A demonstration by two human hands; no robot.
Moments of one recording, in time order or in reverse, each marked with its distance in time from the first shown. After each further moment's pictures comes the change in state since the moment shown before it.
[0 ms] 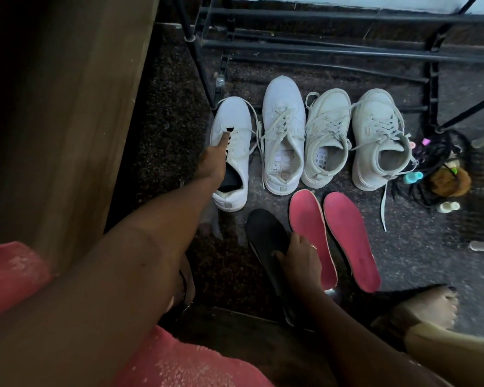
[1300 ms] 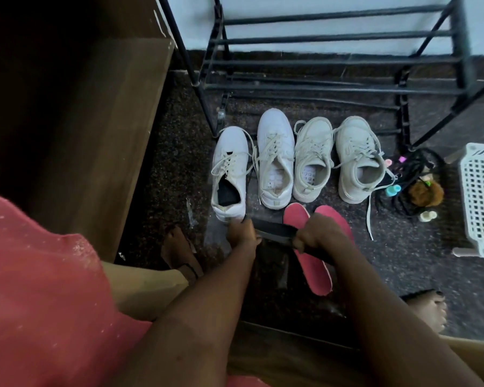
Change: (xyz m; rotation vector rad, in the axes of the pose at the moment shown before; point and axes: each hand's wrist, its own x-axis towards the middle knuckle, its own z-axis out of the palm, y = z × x) left_hand -0.099 0.021 0.101 -0.954 0.057 -0.719; right_hand 0.002 -0.011 -0.129 0.072 -0.276 0.145
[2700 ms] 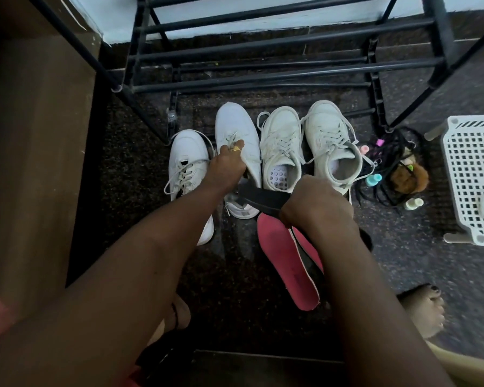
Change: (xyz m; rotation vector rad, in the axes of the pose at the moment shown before) left_hand 0.042 0.149 0.076 1.614 -0.165 1.218; right_hand -0.013 -0.021 -0.085 0.099 0.211 0.051
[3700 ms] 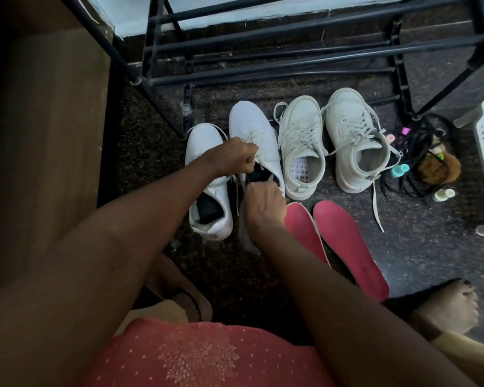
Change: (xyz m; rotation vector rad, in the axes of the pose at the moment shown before) left_hand 0.006 -0.051 -0.010 -0.237 0.008 0.338; right_hand 0.051 -0.065 0.120 -0.139 0.225 -0.302
